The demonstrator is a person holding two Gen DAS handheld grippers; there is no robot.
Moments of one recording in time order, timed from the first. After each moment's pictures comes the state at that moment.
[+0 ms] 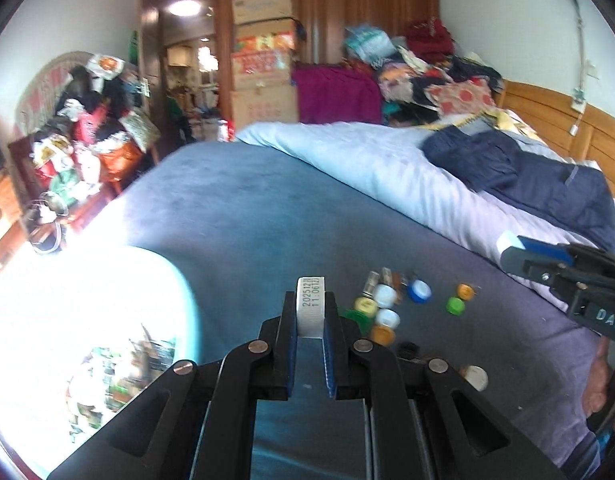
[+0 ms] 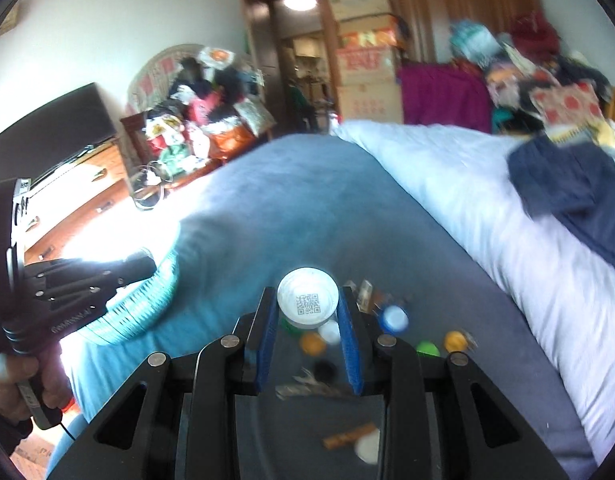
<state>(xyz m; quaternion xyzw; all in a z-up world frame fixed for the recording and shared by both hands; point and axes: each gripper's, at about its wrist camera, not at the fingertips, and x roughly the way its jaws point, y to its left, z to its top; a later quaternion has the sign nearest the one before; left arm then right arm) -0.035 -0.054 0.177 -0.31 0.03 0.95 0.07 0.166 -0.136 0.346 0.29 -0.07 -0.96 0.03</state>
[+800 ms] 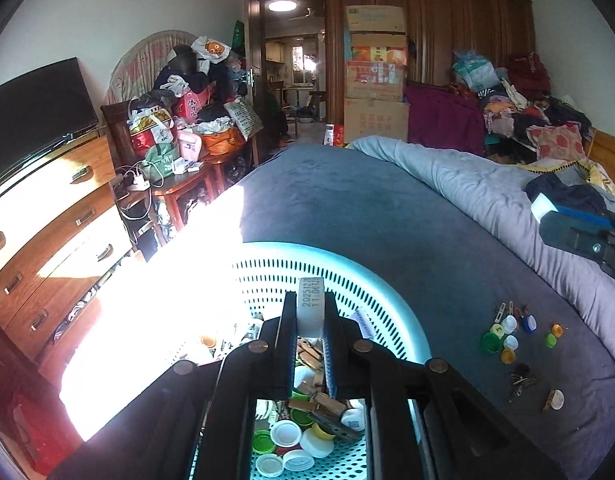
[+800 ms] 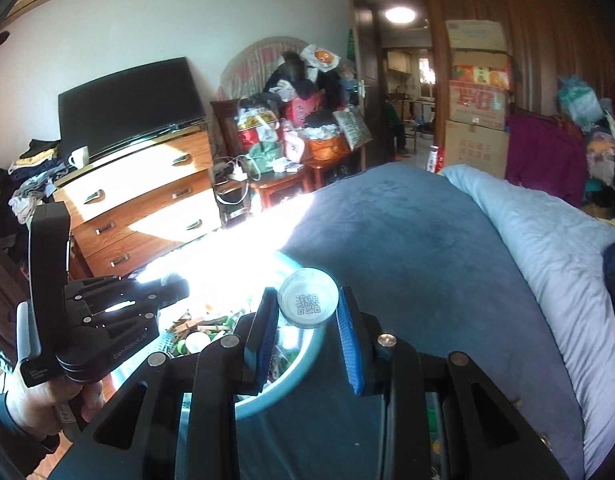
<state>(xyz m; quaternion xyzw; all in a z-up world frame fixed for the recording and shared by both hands) -0.026 -0.245 0.204 -0.30 -0.02 0.95 -0.09 0.068 -0.324 0.415 0.27 0.00 -0.95 0.17</state>
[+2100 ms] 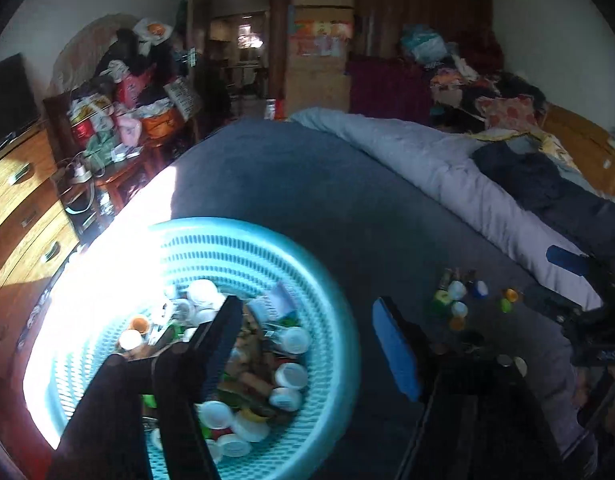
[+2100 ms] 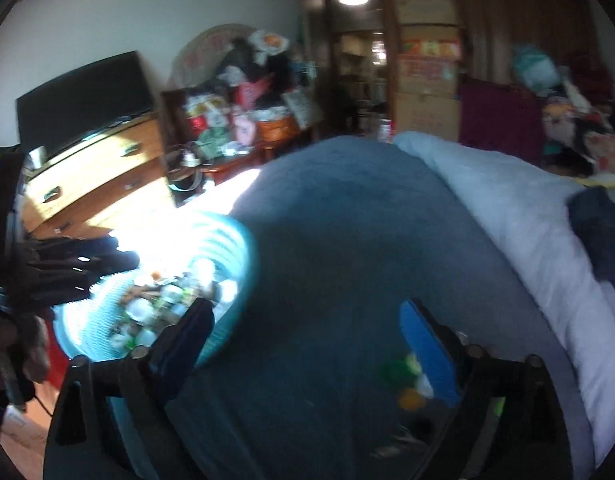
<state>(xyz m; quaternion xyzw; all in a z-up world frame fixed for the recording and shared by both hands) -0.037 -0.174 0.181 -0.34 -0.01 0.94 0.05 0.129 -0.193 0.330 0.31 -0.02 -0.95 0.00</state>
